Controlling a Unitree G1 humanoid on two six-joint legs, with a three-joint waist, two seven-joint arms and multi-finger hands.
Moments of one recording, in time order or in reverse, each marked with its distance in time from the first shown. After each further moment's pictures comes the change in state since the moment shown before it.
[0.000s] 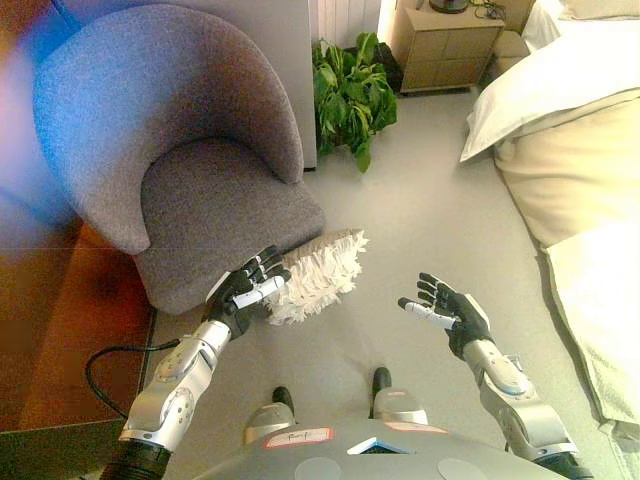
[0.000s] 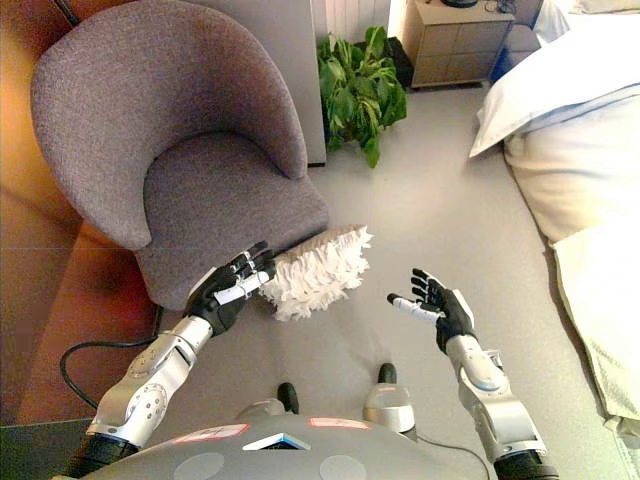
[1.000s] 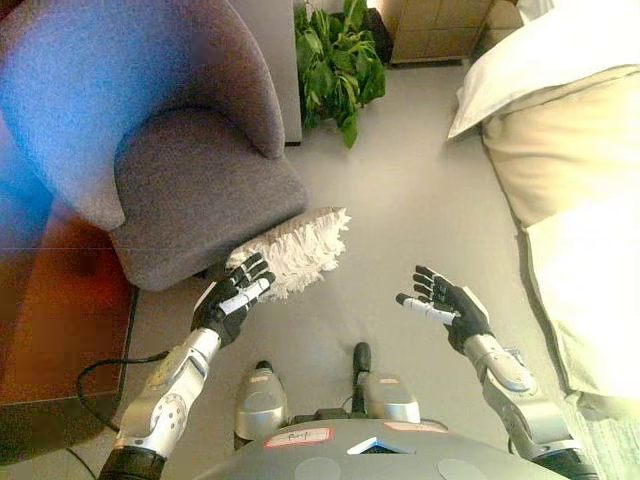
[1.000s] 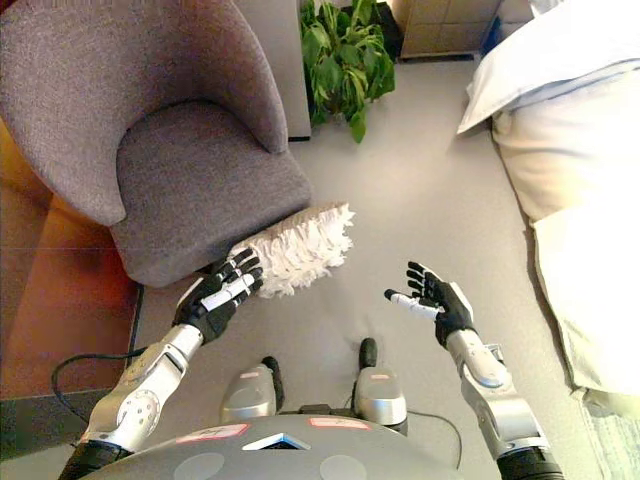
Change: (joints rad) left arm 0.065 -0.044 0.056 0.027 -0.096 -0.002 -0.010; right arm 0.016 -0.097 -0.020 -0.042 -0.002 -0.056 0.074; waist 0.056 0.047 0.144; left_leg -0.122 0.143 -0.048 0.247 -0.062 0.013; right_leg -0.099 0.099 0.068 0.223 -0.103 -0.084
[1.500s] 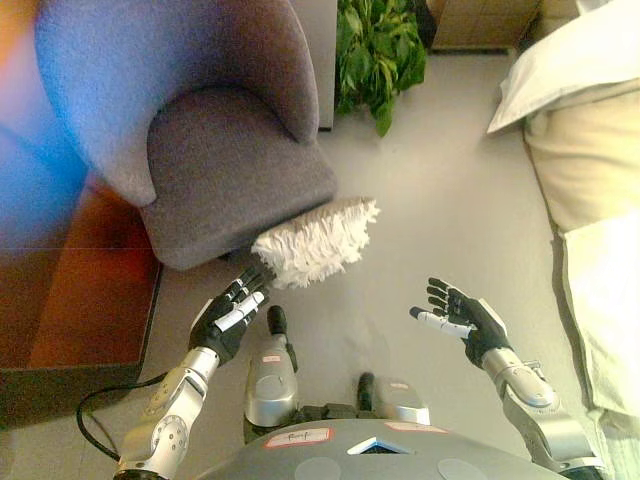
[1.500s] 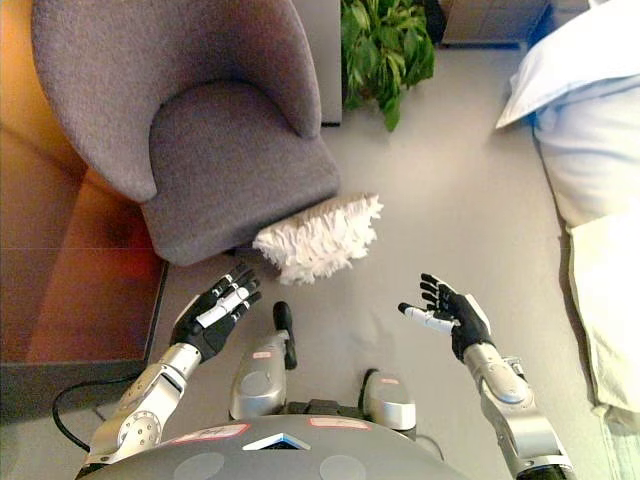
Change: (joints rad) left arm 0.063 -0.015 0.037 0.035 -0.003 -0.043 -0.043; right arm 0.054 0.026 -0.044 0.024 -0.003 -0.013 0.039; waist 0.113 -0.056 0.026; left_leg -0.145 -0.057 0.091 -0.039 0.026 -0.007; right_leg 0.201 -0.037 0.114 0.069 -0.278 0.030
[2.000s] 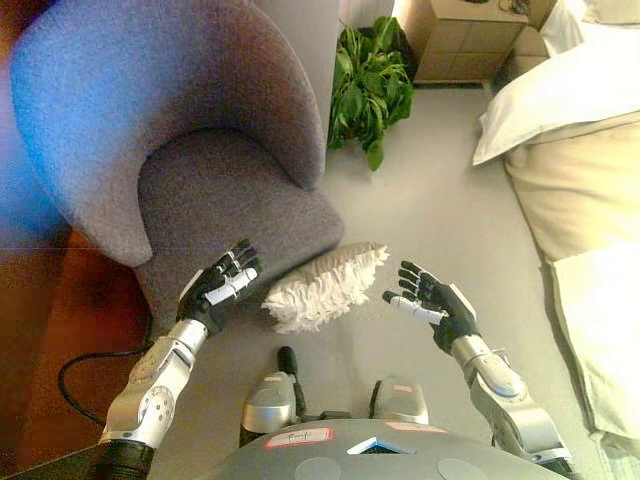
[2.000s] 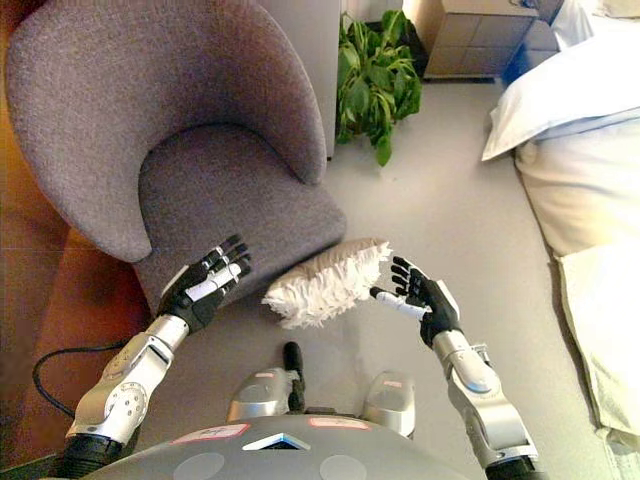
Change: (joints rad) left arm -0.104 0.083 0.009 0.007 0.014 0.033 -0.007; right arm -0.030 0.104 0.083 -0.068 0.006 0.006 -0.064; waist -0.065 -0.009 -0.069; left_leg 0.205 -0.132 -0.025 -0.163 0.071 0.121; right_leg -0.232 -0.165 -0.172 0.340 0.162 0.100
